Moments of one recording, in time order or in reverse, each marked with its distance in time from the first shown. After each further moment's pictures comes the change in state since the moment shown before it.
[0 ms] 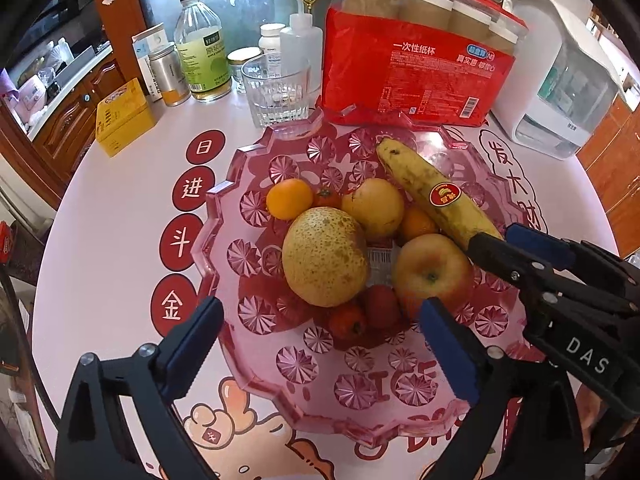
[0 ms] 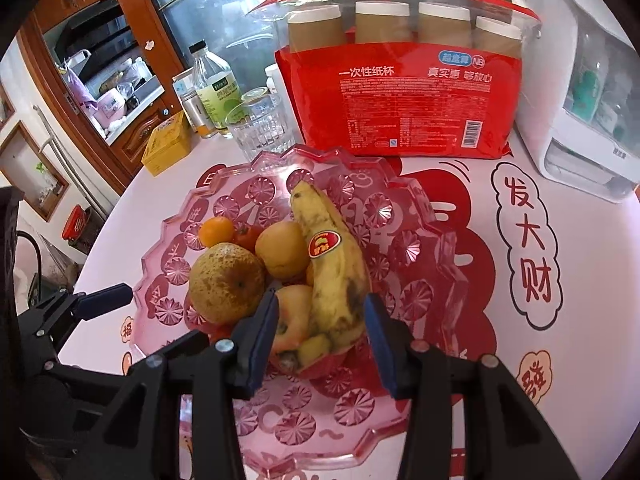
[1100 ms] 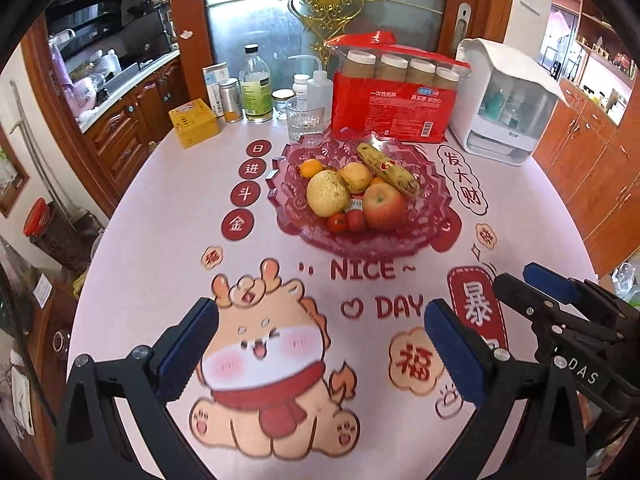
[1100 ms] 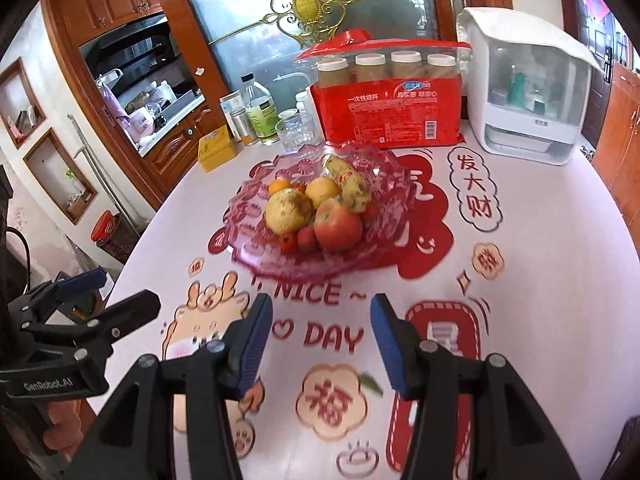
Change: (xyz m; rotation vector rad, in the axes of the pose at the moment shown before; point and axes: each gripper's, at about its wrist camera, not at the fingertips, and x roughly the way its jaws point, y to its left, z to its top) left arm -0.186 -0.010 -0.145 -0.053 -0.158 0.046; right arm -0.169 0.024 -0.129 0.007 -0.100 0.016
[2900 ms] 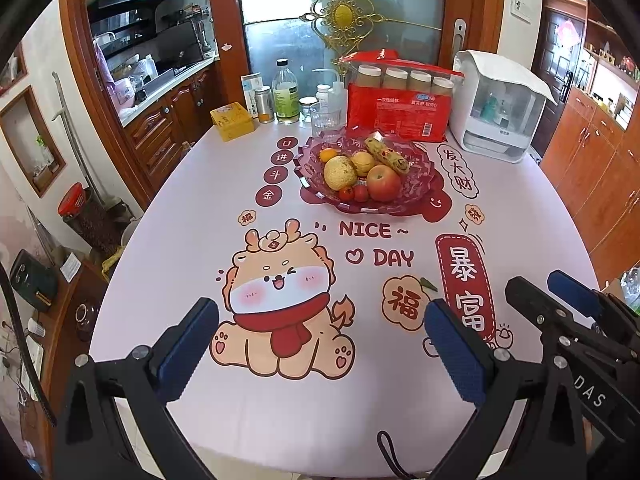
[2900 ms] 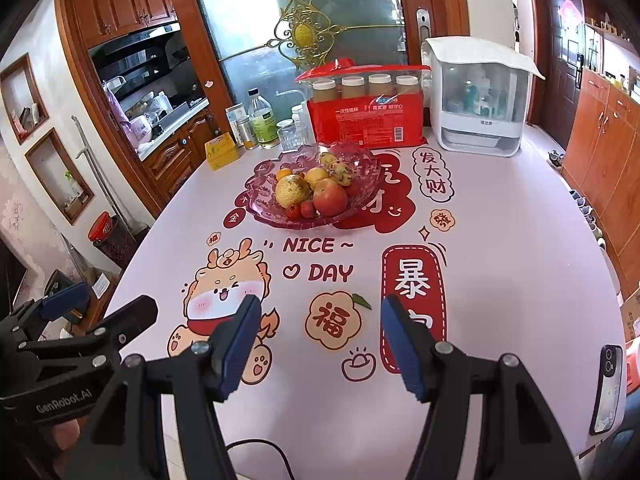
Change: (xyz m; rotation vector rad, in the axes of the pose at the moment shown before) left arm -0.100 -0.020 -0.084 -0.045 -0.052 0.089; right arm -0.104 0.029 -0.076 0.028 -0.064 -0.064
